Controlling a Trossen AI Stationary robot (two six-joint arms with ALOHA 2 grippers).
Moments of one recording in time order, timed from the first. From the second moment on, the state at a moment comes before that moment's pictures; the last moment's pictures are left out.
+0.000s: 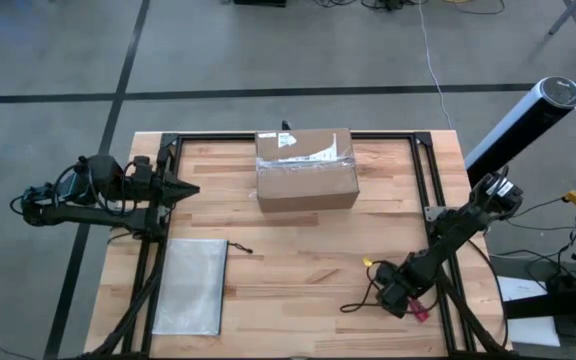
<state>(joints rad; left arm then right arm) 0.00 0.40 0.78 -0.42 -0.01 -0.04 0.74 1.58 0.77 -0.78 -0.22 1.32</state>
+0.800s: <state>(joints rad) 0.00 0.40 0.78 -0.42 -0.01 -0.07 0.59 1.64 0.78 -0.76 -0.17 1.06</state>
